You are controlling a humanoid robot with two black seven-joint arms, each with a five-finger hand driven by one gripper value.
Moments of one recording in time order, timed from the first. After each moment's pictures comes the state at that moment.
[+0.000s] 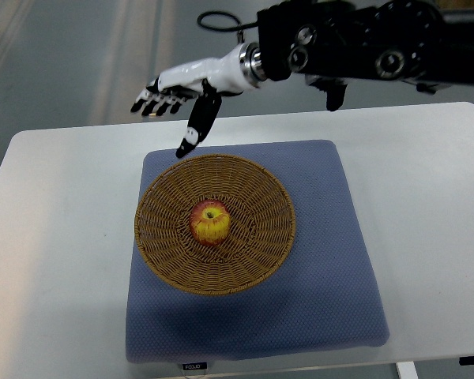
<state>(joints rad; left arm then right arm) 0.00 0.00 -0.12 -0.23 0.07 -0.17 0.01 1.80 -0.20 -0.41 0.99 -0.20 0.31 0.17</state>
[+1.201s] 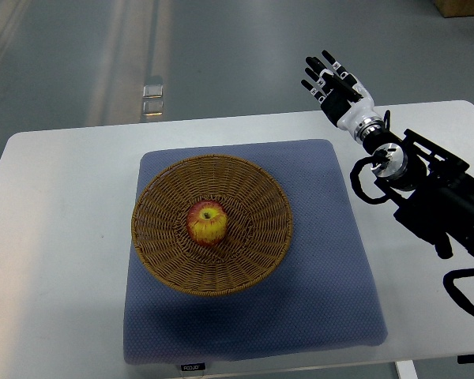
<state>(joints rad) 0.00 0.00 -0.12 -0.23 0.07 -0.17 0.01 0.91 -0.07 0.69 0.47 0.16 0.19 0.27</state>
